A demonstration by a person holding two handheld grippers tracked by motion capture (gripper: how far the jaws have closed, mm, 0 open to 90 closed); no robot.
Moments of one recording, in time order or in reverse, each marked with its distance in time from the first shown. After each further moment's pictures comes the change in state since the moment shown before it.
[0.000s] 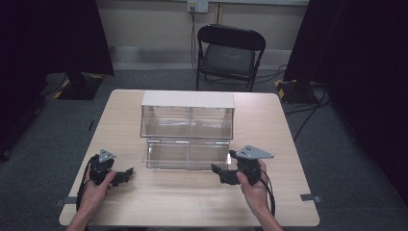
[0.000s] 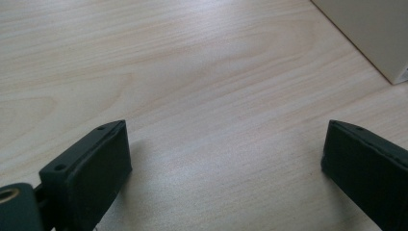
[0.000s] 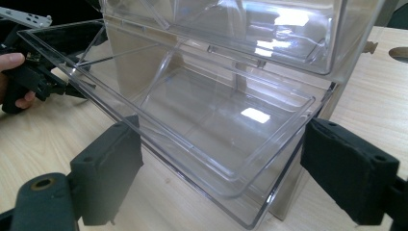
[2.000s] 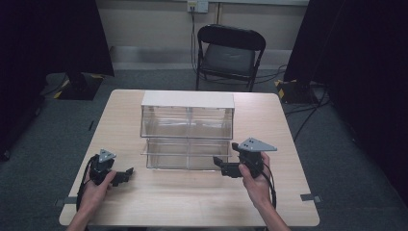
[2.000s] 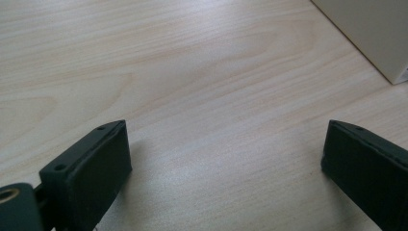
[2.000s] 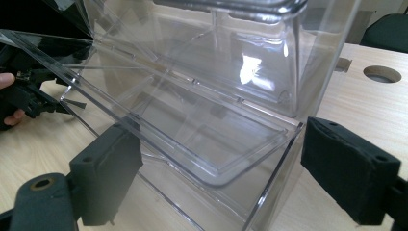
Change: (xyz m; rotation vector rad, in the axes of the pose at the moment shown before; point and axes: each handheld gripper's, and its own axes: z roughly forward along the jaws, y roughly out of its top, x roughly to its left) left arm 0.000 0.000 0.000 0.000 0.000 0.000; right arm -0.003 0.023 -0.006 -0.016 -0.039 -0.005
